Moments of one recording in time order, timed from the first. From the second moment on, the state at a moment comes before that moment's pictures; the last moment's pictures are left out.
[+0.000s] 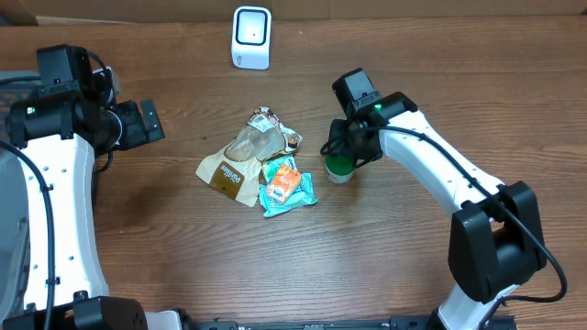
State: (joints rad) left arm 0.22 1.55 1.58 -1.20 0.06 -0.13; right arm 0.44 1.87 1.43 -0.88 -0.01 0.52
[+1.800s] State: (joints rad) left arm 0.22 1.55 1.58 -1.20 0.06 -0.13; right arm 0.44 1.88 1.40 -1.02 -0.03 0.70
